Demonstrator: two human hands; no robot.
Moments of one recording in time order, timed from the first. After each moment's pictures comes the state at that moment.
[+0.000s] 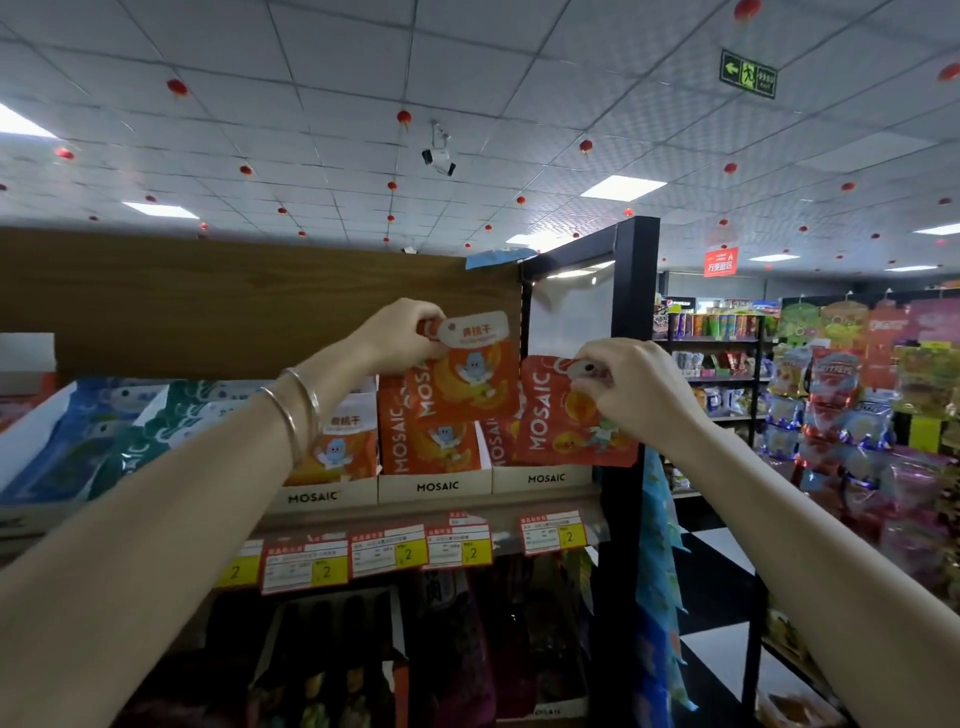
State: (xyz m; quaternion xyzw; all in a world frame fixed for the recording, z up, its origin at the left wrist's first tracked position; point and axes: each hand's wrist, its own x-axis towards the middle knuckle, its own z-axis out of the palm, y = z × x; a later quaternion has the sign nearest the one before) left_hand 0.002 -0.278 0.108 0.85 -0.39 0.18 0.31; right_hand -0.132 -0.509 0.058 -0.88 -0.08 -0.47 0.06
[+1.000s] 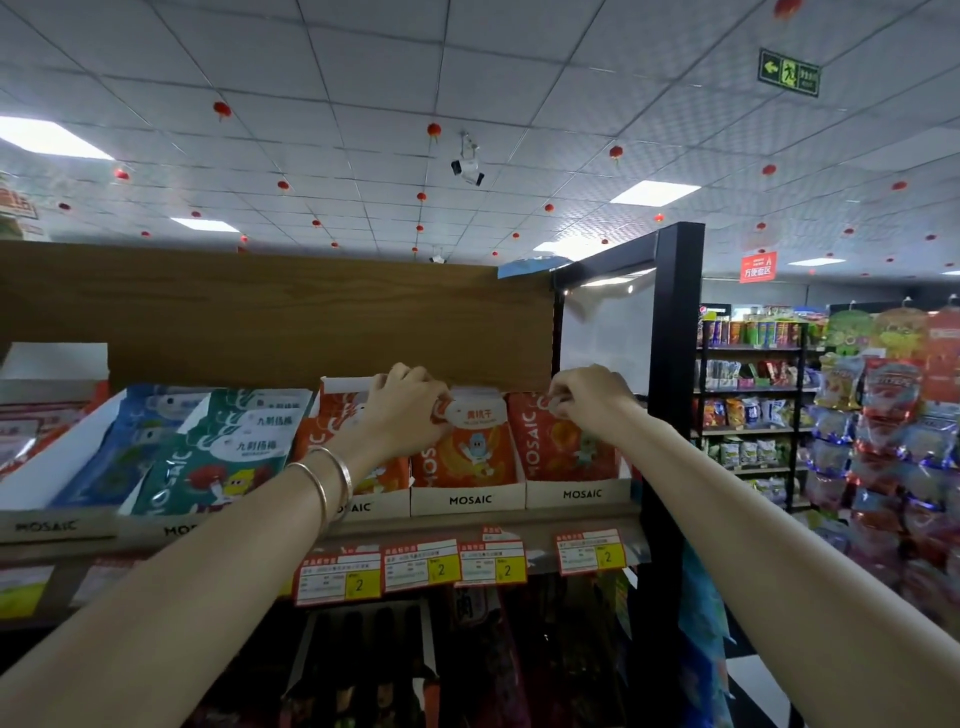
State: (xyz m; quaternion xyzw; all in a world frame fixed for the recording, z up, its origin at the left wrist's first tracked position) left_hand 0.024 -0.264 0.040 0.91 -0.28 0.31 0.07; right_hand -0.028 -0.496 0.054 -0.96 0.03 -0.28 0.07
